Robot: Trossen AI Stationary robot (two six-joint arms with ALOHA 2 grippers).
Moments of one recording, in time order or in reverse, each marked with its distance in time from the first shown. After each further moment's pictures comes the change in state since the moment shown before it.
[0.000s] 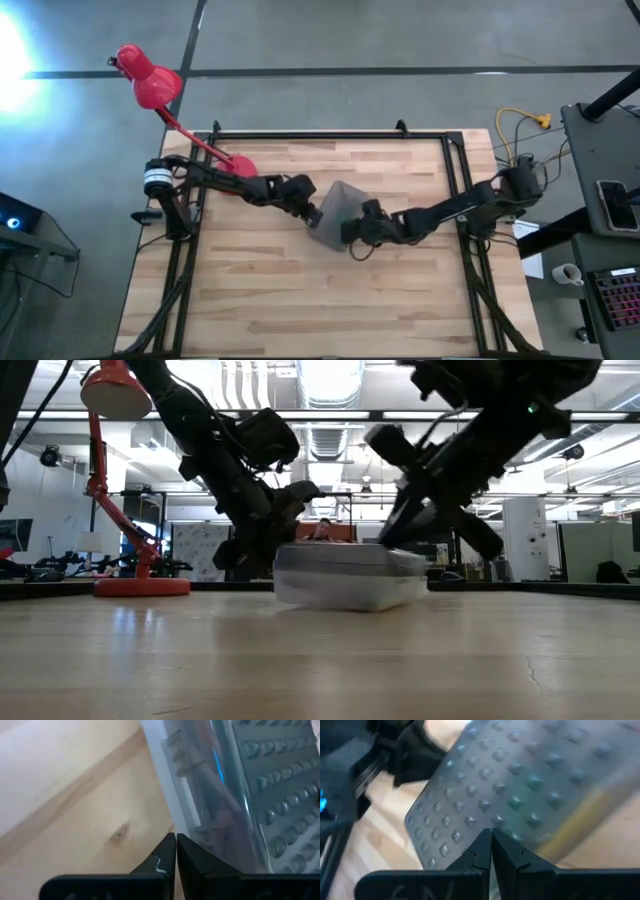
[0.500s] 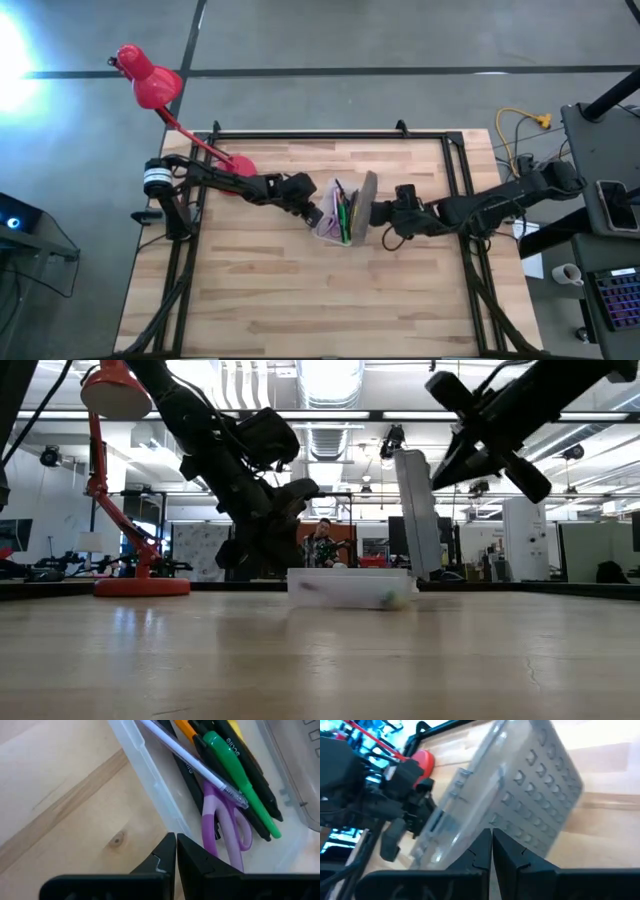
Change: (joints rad) left arm 0.015 0.000 0.003 0.004 0.011 0.024; right arm 0.045 -0.421 -0.085 -0.316 0.252 0.045
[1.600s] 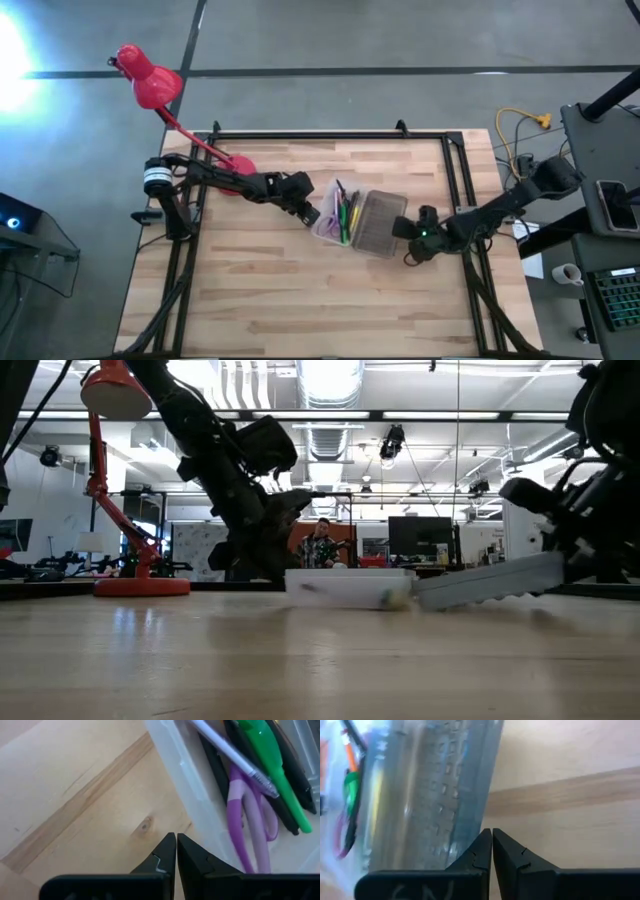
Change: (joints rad) left arm 0.021 0.000 -0.005 -0.072 -0.003 0.042; right arm 0.187 -0.003 -0.356 -0.048 -0.101 0.664
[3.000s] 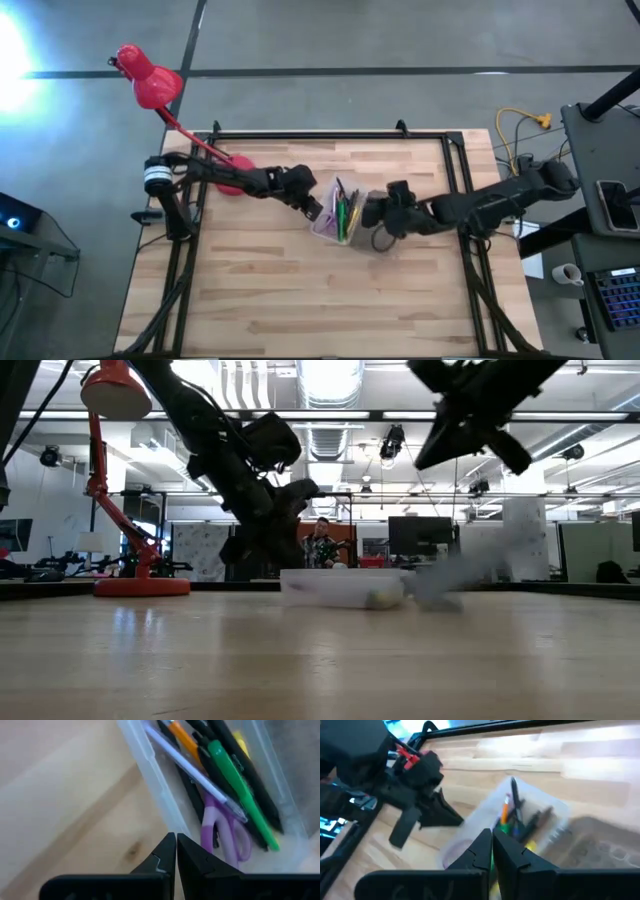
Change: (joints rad) left arm 0.033 0.000 0.042 0.014 0.037 0.018; right arm -0.192 0.077 0.525 -0.076 0.131 -0.817
